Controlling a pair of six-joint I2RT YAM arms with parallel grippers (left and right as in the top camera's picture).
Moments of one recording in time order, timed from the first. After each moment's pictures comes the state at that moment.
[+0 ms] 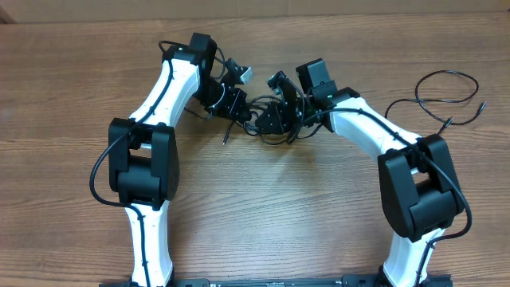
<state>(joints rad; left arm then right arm) -0.21 2.26 1.85 -1.13 0.70 0.27 0.39 2.00 1.35 -0.39 -0.64 0.05</state>
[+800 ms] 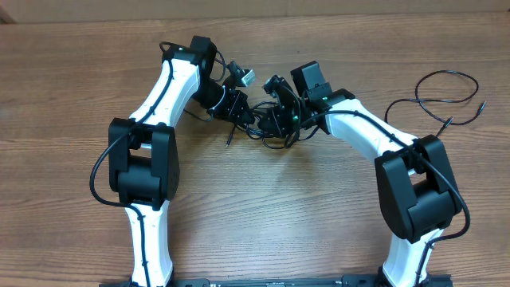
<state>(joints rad) -0.21 2.26 1.85 -1.18 0.77 0.31 0.41 2.00 1.35 -0.42 -0.57 0.00</state>
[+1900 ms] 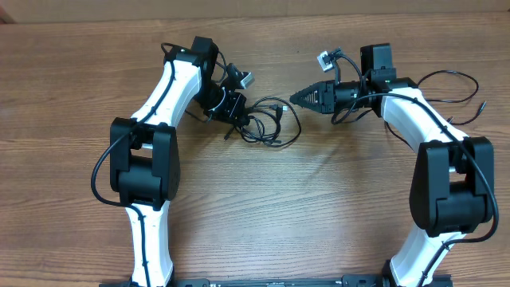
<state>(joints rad) -0.21 2.26 1.83 -1.15 0.64 0.26 0.10 1.97 1.35 -0.42 -1.17 -0.03</state>
